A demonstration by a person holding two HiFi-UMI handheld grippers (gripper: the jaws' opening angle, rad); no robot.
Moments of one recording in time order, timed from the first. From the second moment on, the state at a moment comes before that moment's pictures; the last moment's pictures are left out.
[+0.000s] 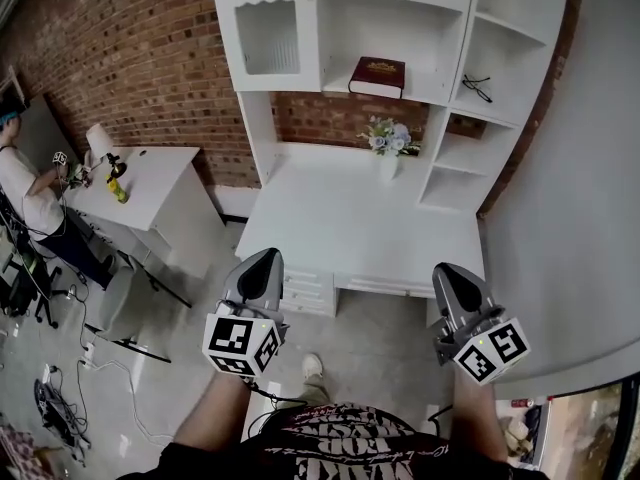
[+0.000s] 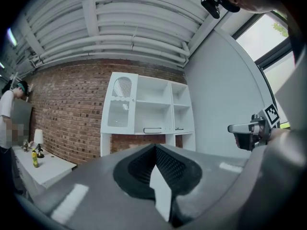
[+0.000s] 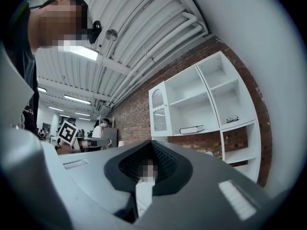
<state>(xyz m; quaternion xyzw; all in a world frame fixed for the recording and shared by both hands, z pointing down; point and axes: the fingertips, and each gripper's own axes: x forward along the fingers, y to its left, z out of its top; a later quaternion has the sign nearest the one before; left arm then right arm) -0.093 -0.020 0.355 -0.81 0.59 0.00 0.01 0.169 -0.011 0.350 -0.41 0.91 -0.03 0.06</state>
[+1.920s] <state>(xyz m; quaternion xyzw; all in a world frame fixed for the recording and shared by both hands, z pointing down) -0.159 -0.280 0.373 -0.87 0.49 0.01 -0.01 0.065 -0.223 0.324 -0.48 0.88 0.00 0.02</state>
